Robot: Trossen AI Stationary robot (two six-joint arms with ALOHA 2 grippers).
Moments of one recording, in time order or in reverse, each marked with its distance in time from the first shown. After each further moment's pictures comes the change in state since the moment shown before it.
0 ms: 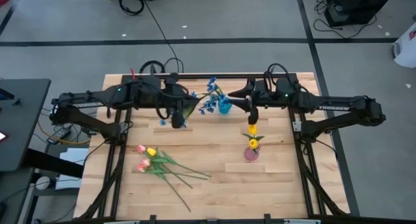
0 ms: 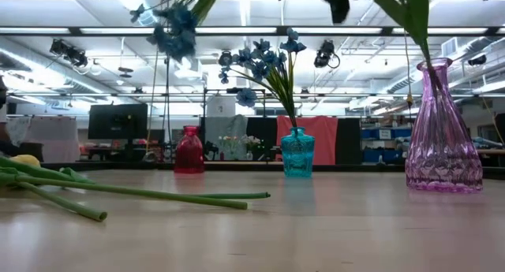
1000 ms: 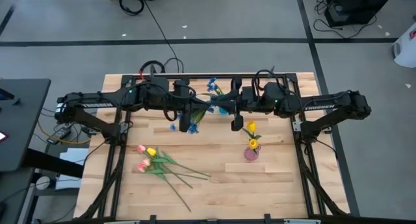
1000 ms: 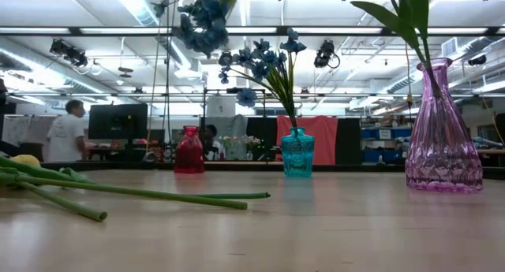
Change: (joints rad) left arm -0.004 0.086 -0.001 0.168 0.118 -0.055; right arm 0.160 0.244 0.221 0.194 0.120 -0.183
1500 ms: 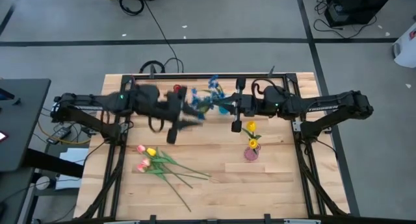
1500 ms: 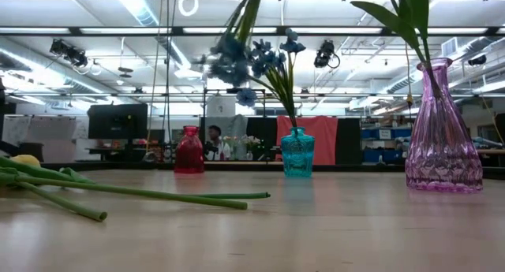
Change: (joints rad) left arm -0.105 -0.063 -0.009 0.005 0.092 0.082; right arm 0.042 -0.035 -0.001 -0.145 0.133 -0.250
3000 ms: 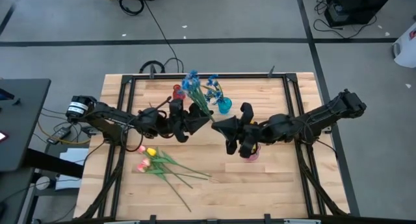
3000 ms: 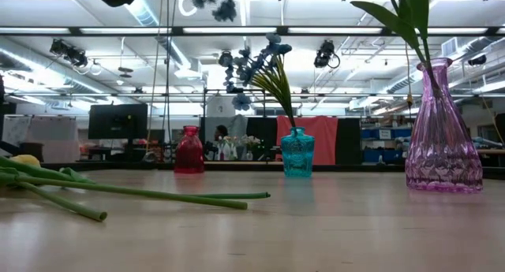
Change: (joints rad) left arm -0.079 0.234 -0.462 1.416 -0.267 -0.708; right arm 0.315 0.117 -0.003 0.320 0.296 -0.897
